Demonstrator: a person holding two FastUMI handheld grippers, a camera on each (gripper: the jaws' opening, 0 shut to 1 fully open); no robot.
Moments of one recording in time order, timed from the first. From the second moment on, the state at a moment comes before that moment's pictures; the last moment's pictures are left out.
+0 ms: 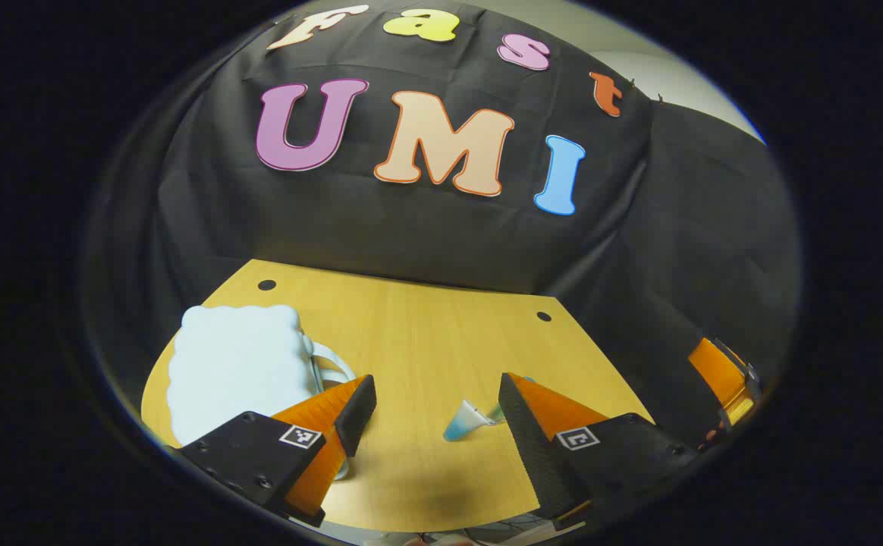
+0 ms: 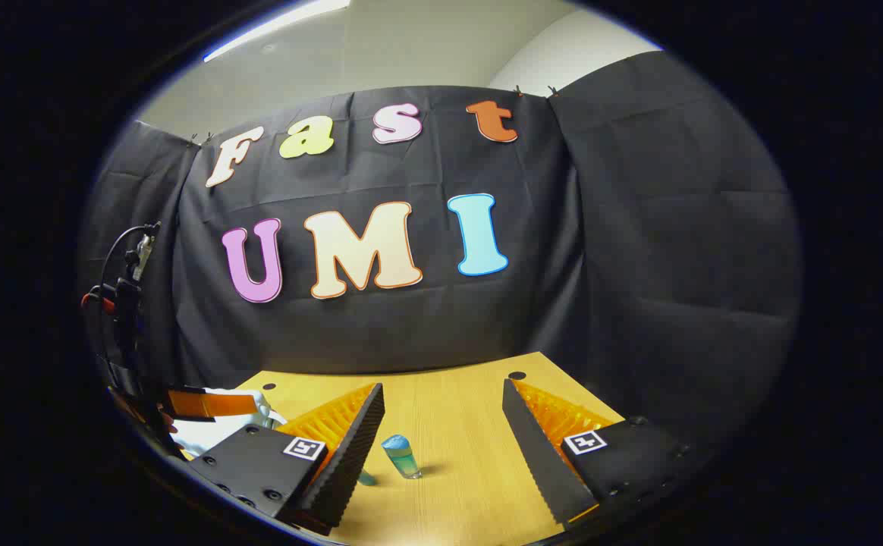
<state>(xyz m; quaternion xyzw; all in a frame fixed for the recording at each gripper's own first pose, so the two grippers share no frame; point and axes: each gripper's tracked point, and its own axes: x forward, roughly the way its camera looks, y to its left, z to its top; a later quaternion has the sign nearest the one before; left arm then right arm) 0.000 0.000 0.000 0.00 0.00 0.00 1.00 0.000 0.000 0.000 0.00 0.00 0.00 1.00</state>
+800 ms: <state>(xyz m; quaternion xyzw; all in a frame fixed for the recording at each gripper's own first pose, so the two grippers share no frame) 0.042 0.084 -0.006 0.02 0.10 0.11 0.99 0.025 -0.021 -0.041 0.03 0.05 0.01 1.00</state>
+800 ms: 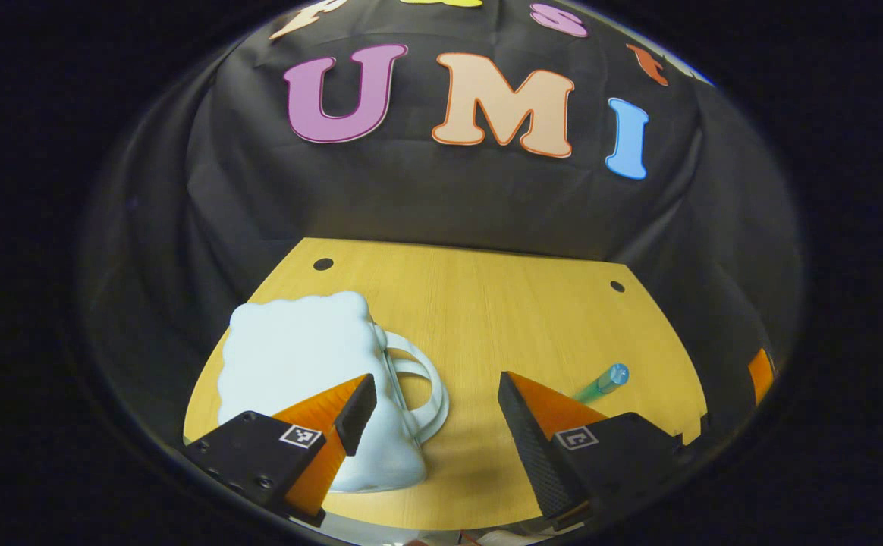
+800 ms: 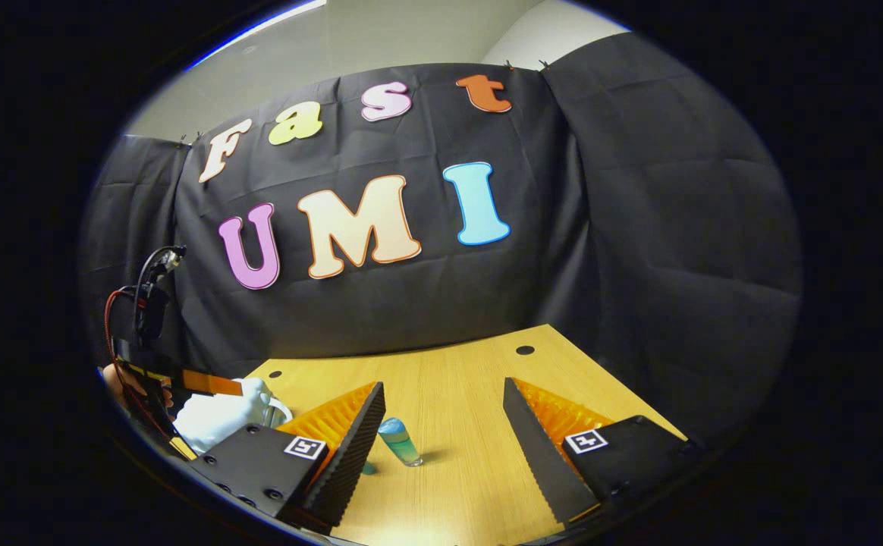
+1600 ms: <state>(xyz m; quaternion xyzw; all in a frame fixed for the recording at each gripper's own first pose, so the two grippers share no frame) 0.141 0.110 -0.073 -0.07 0.30 0.13 0.94 0.030 -0.088 -0.071 0.05 0.09 -0.05 0.99</state>
